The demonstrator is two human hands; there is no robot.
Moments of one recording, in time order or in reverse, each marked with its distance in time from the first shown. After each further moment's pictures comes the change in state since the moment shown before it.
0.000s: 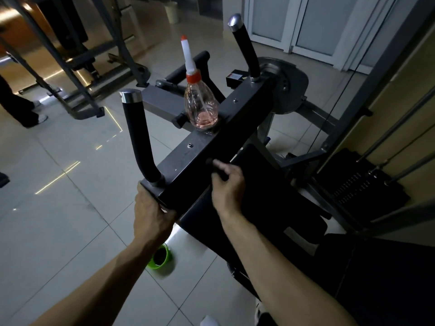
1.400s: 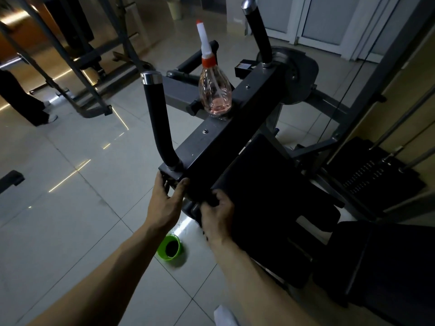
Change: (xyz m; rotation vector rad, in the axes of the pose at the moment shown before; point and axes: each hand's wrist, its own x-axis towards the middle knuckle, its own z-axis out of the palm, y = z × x) left_hand -0.008 -0.008 -0.020 -0.309 -0.134 0.006; right_hand -0.106 0.017 0.031 0.195 -0.073 0.345
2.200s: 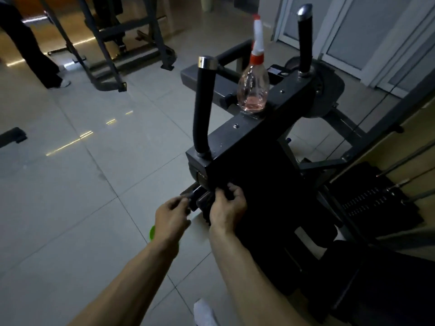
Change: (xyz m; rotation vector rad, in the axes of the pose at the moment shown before) left_hand -0.054 -0.033 -0.012 -0.394 0.163 -0.519; right_hand -0.015 -0.002 0.031 -0.011 0.250 -0.004
